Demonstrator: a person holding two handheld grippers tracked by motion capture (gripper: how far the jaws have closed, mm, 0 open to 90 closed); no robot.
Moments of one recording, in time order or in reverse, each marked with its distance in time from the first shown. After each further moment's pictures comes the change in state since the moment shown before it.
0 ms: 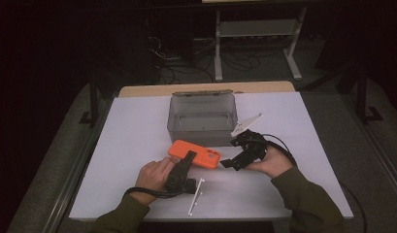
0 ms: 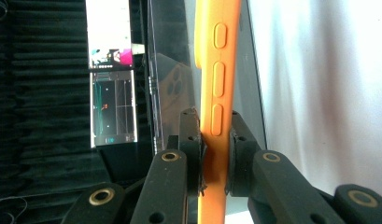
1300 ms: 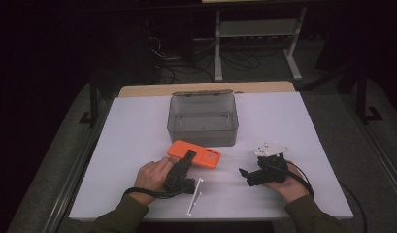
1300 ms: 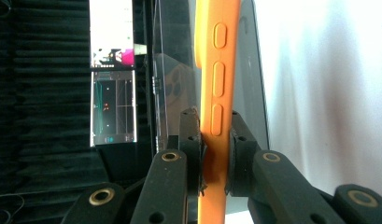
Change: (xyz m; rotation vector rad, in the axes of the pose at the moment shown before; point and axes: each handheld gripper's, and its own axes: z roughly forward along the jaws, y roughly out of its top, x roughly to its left) left arm 0.004 -0.001 -0.004 -0.002 0.006 -0.020; right arm 0.008 -0.090 0.002 -0.161 -0.367 0.094
